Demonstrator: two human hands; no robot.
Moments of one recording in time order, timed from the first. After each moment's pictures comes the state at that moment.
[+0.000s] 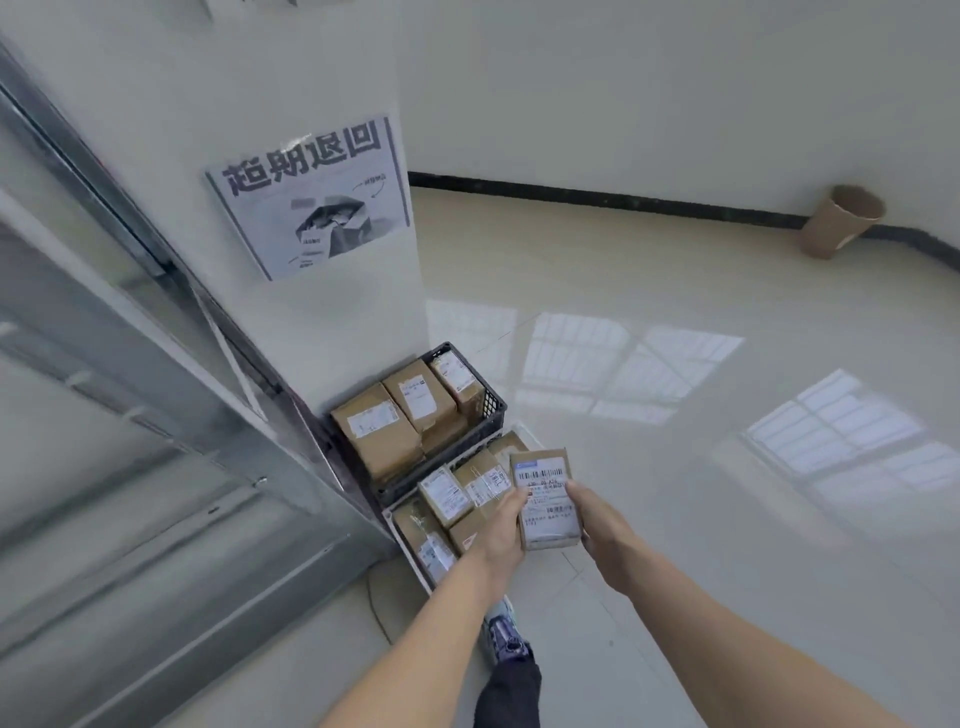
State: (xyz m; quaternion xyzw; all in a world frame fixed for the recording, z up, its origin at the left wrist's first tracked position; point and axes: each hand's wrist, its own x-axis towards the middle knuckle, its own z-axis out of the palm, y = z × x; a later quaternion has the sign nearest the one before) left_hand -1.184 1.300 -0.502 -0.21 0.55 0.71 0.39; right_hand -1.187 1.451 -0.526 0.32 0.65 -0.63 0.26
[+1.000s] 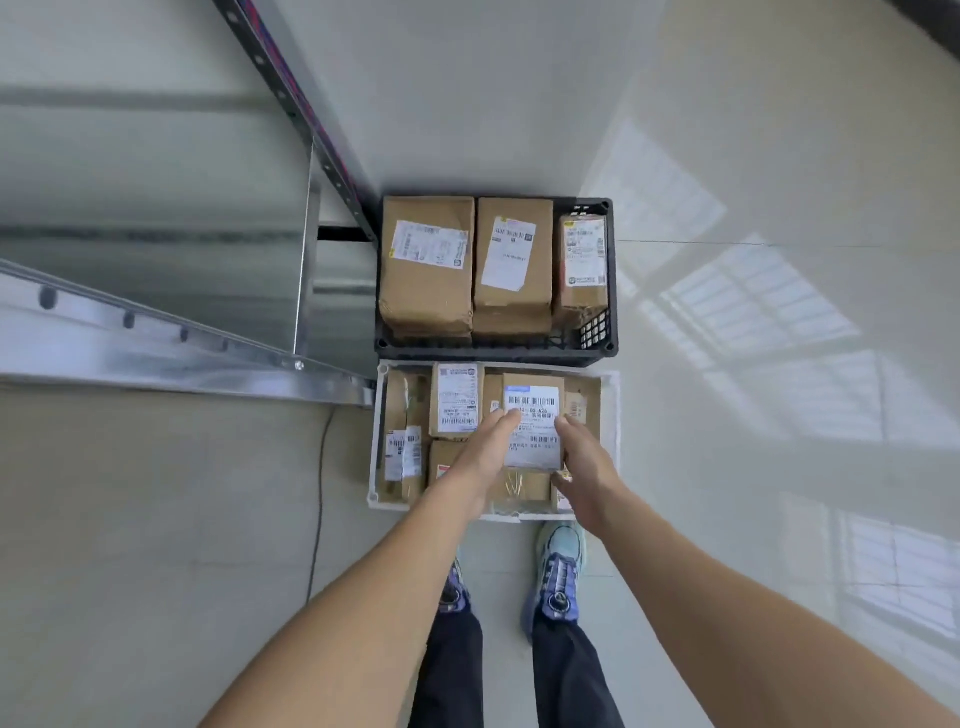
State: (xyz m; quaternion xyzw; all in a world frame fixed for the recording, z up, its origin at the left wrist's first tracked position) left_hand -1.364 1.320 -0.808 -0.49 0.46 0.70 0.24; right_hand -1.423 1.449 -0.849 0.25 0.66 -0.50 0.50
